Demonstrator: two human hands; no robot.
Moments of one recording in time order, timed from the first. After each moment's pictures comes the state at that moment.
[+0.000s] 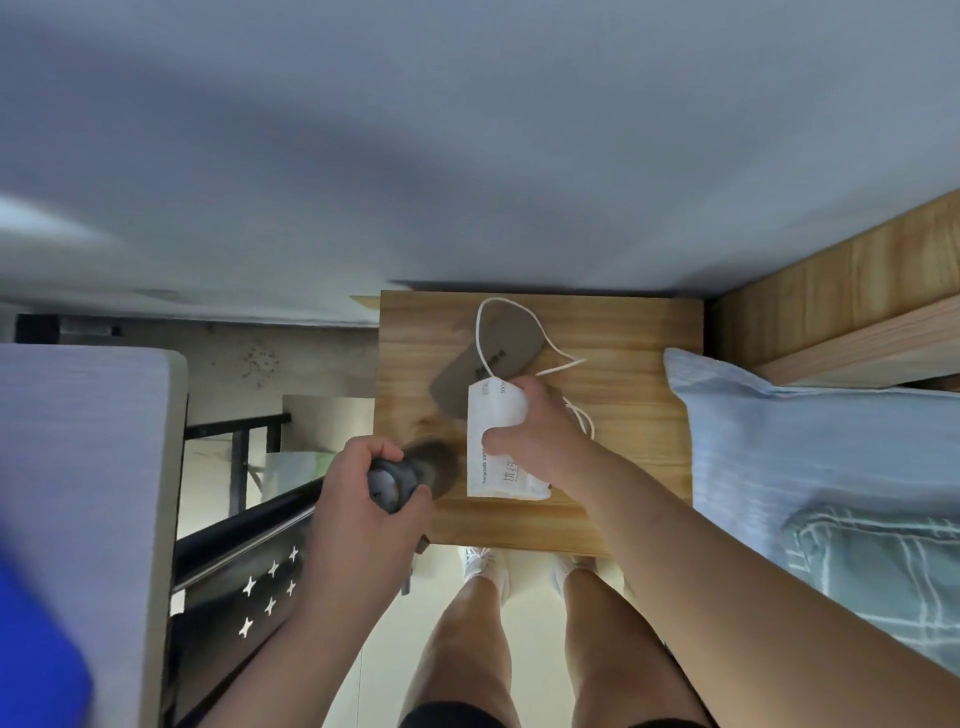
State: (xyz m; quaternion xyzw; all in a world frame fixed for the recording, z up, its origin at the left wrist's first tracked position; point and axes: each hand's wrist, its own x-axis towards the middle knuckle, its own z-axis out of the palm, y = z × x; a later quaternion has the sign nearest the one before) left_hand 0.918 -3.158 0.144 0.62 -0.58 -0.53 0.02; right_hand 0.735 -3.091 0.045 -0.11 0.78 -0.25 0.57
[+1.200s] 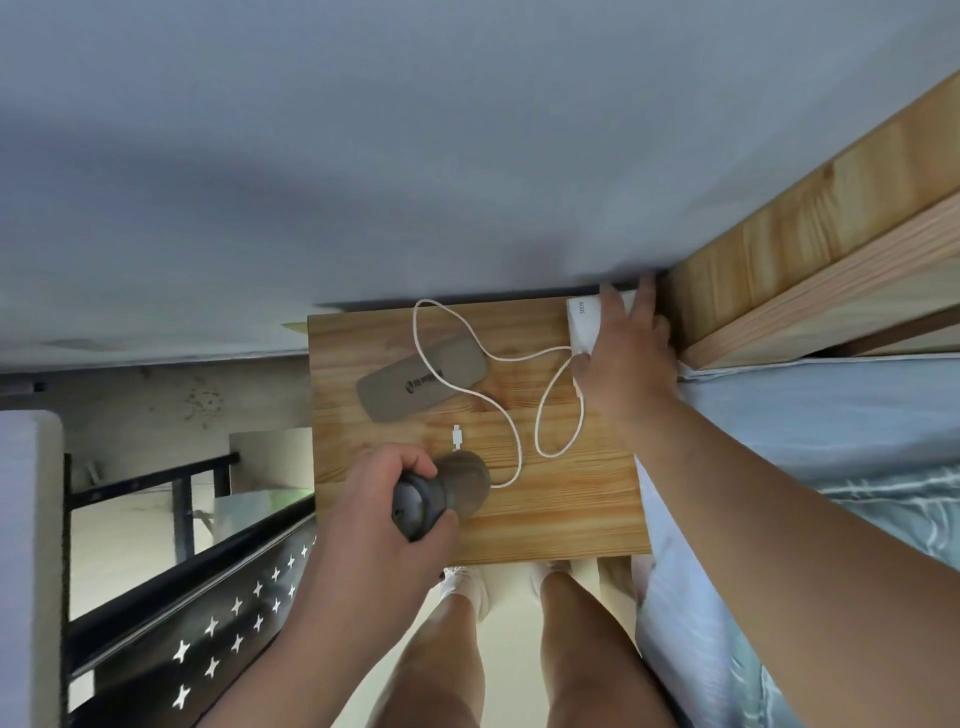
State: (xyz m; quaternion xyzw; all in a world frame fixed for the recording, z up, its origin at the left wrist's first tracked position) left_hand 0.873 -3.134 0.162 0.47 -0.73 -0.50 -0.05; right_hand 0.611 -3.041 0.049 -0.21 0.95 -0.03 0.23
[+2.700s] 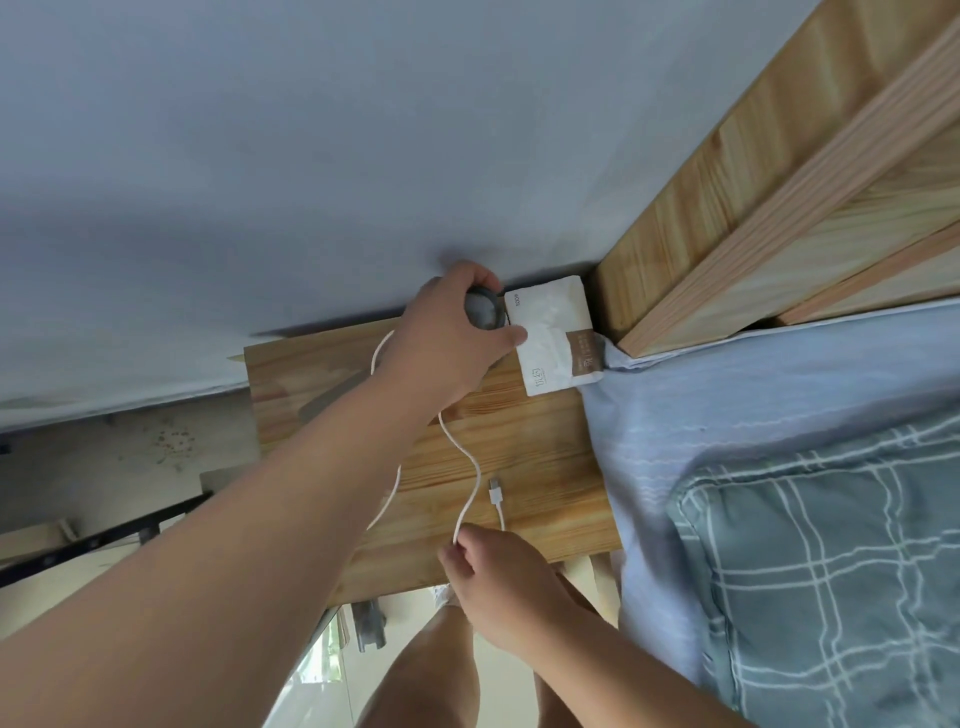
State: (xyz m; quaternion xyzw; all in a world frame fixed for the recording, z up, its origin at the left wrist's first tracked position) left_hand 0.678 -3.163 0.104 0.34 -0.80 -0.49 -0.07; right_hand 0.787 -2.973 0.055 -0.22 0.80 -0.20 0.52
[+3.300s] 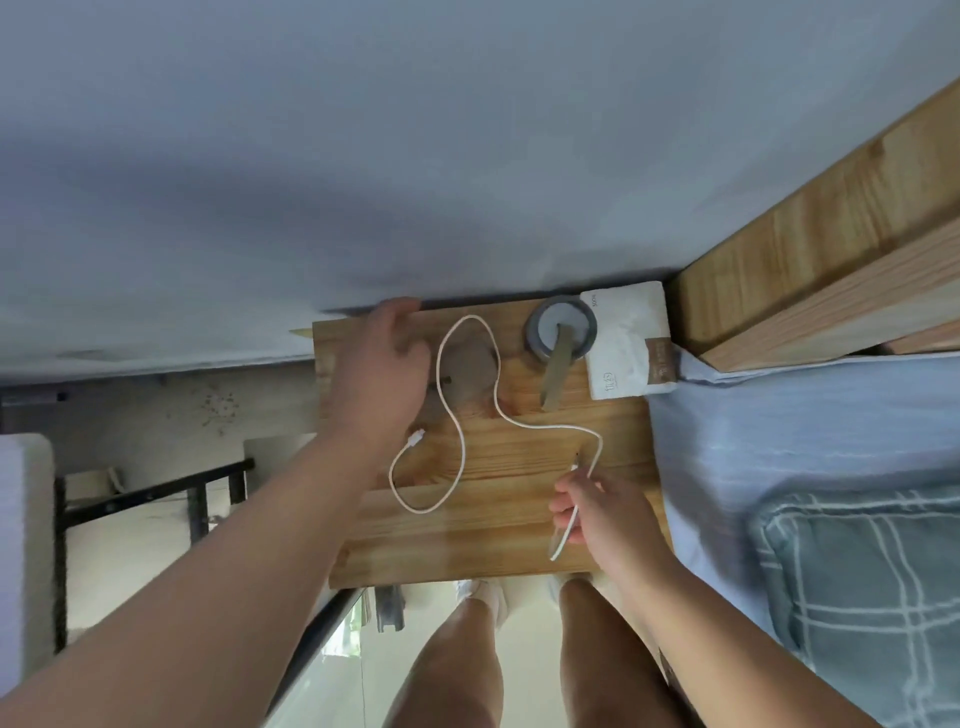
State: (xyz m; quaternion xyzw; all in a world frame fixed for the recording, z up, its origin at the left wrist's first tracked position) left_hand 0.775 -3.226 0.075 0.50 -0.76 -0.42 0.00; right_hand 0.731 -2.976 0.048 0.19 0.75 -0.41 0.49
